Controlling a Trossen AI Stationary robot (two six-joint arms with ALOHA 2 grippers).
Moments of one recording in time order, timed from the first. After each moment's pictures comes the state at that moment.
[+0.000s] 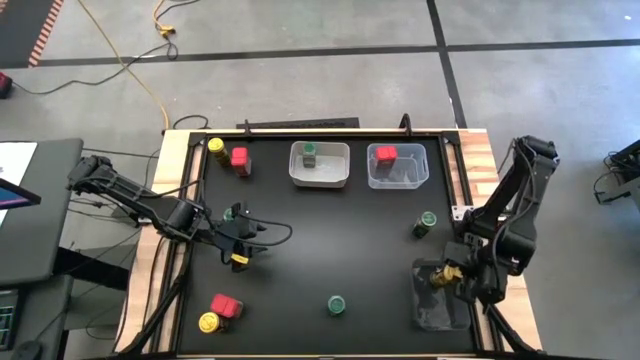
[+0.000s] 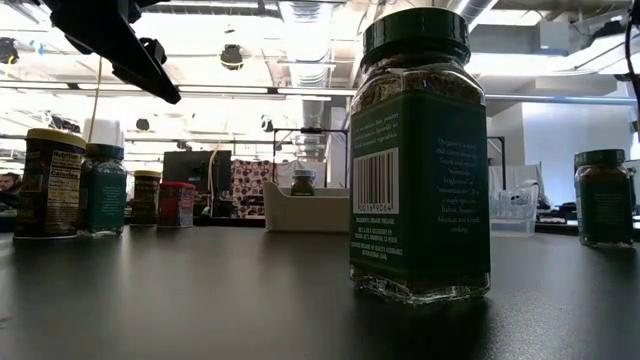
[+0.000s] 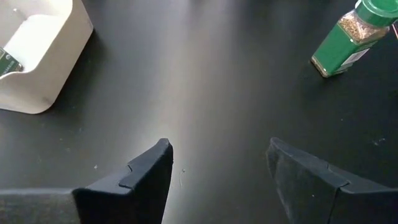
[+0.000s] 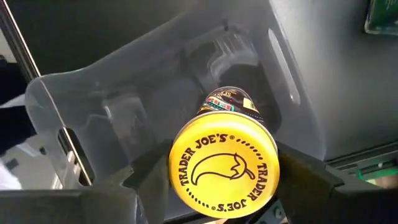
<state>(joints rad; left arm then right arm) -0.41 1.02 0.76 -0.49 -0.38 -0.38 1.12 1.02 0.81 -1.11 0.18 1.51</state>
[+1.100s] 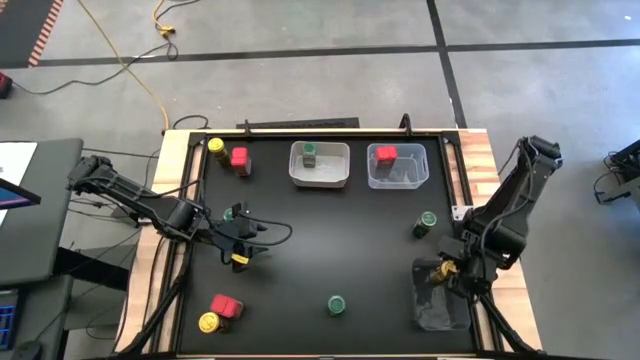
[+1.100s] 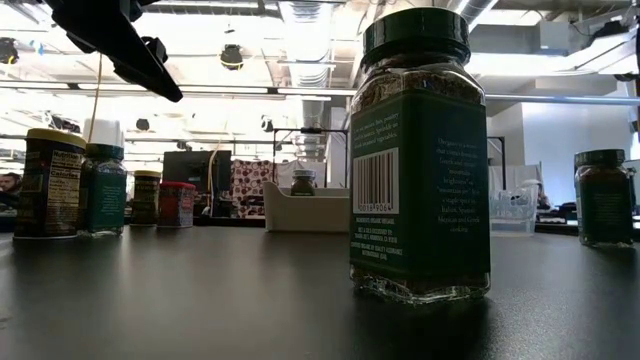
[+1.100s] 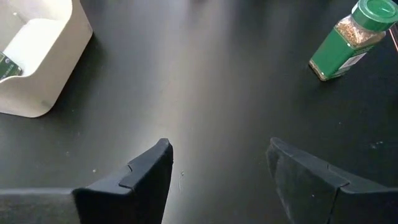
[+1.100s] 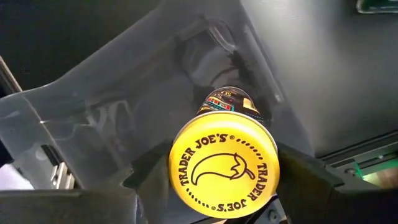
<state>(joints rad) -0.41 1.02 0.76 -0.48 -0.38 -0.37 1.01 0.99 0.75 -1.08 0.10 1.50</state>
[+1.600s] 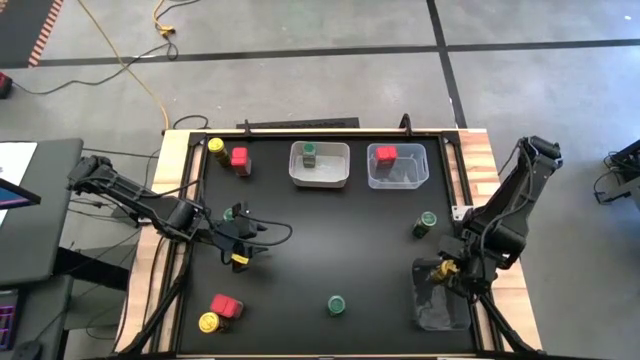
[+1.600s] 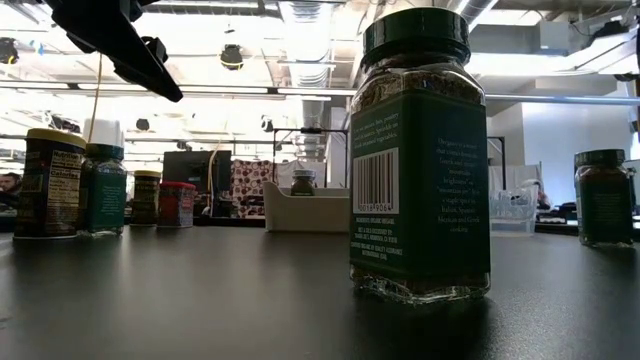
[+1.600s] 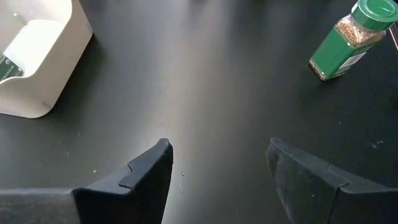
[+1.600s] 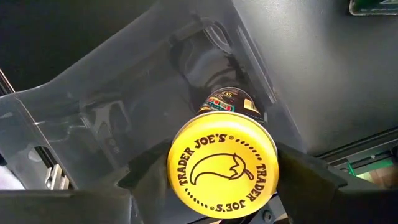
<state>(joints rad) -0.41 1.02 0.76 -0.48 -0.38 -0.37 1.01 0.99 0.75 -1.09 0.10 1.49</state>
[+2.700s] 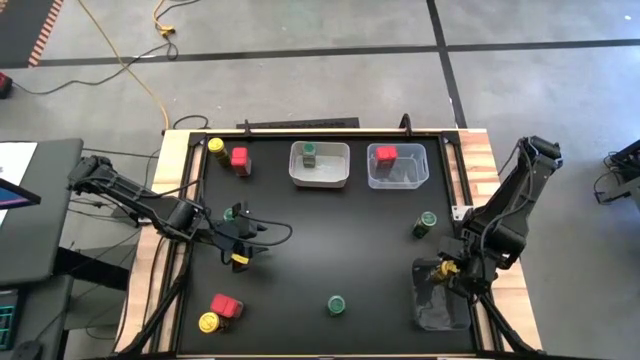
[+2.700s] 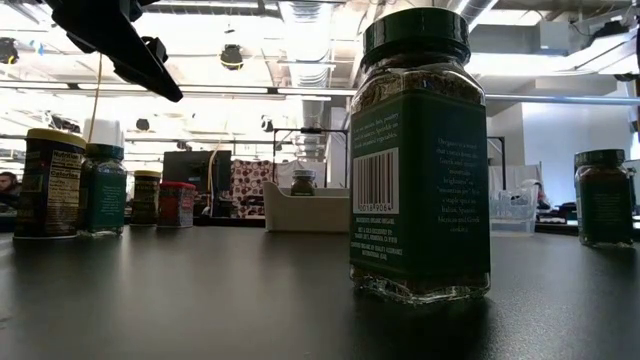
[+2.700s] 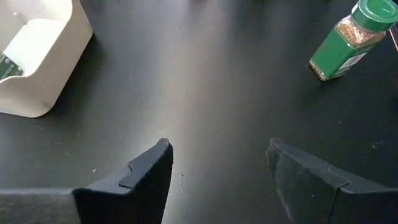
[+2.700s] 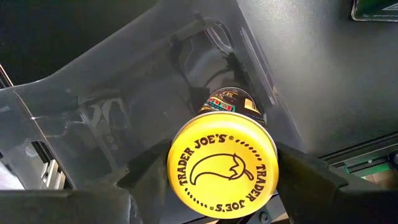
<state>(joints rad) -0.41 1.02 0.76 -0.48 -0.38 -0.38 1.01 0.99 0.75 -1.09 0.10 1.46</state>
